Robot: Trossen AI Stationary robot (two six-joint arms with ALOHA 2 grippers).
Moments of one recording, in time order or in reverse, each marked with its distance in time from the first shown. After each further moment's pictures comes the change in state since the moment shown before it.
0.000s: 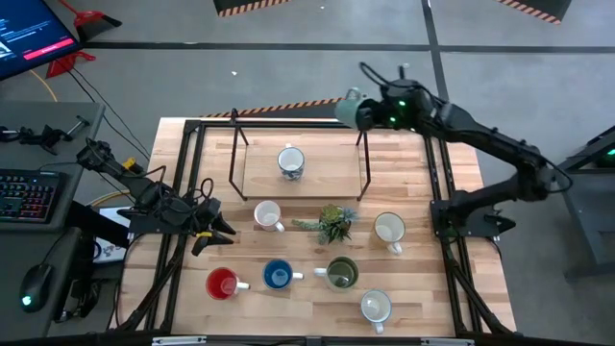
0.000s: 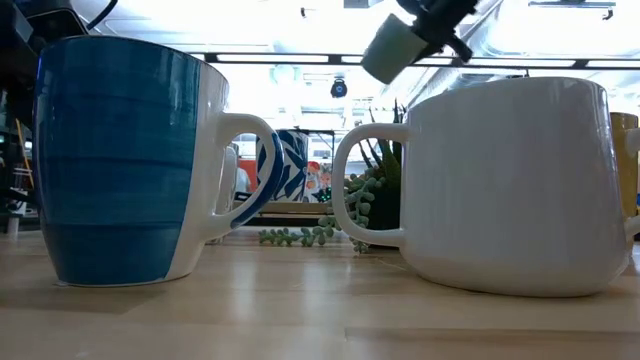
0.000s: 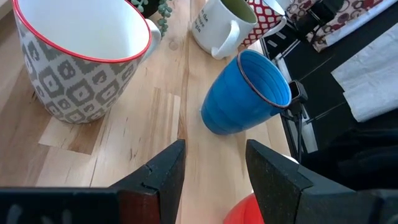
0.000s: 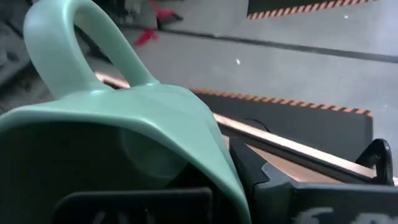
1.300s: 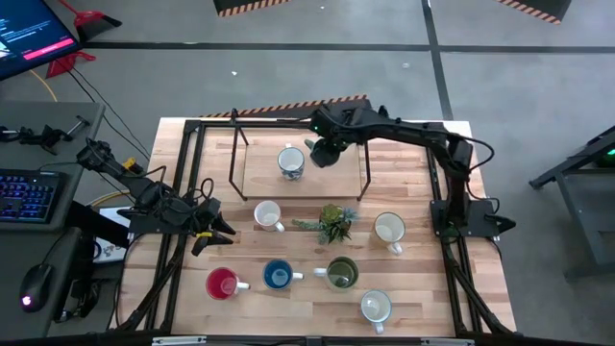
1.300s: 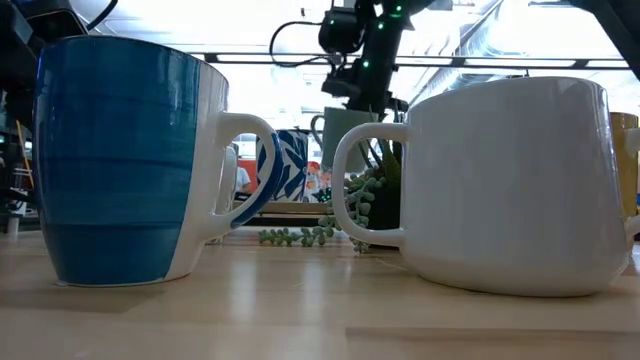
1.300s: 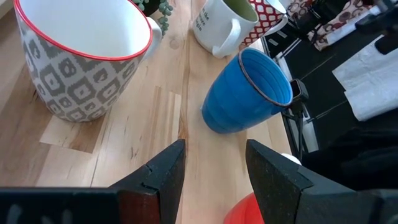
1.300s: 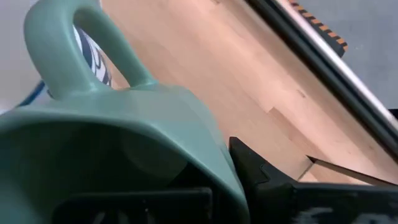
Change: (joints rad) left arm 0.000 0.000 0.000 -0.004 0.001 -0.001; right arm 0.135 0.661 0.423 -0.420 -0.042 -0.155
